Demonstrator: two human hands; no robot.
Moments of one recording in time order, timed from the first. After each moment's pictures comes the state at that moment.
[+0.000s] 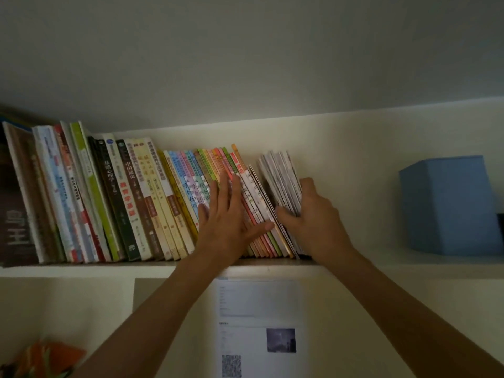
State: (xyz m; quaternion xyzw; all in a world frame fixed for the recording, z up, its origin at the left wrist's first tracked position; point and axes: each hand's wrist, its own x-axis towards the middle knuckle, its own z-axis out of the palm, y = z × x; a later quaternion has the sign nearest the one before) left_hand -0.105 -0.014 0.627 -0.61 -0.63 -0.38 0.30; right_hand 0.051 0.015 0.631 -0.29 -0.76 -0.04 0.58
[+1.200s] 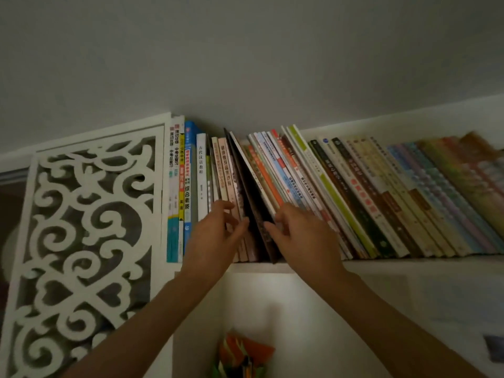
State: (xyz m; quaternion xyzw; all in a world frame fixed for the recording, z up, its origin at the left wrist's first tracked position) left_hand -0.447 -0.198 0.617 -0.56 -0.57 -0.54 0.27; right_hand -0.312 -0.127 0.611 -0.25 -0.77 -0.14 0.58
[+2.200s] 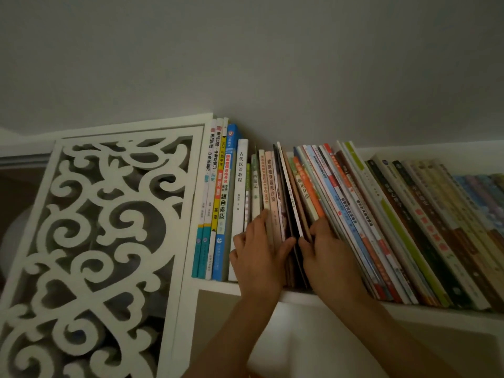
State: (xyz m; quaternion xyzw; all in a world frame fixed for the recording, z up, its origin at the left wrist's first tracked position) left_hand -0.469 -0.140 0.611 -0.48 -0.59 -0.59 0.26; right_hand -0.365 -0.112 0.623 -0.31 -0.76 -0.10 0.56
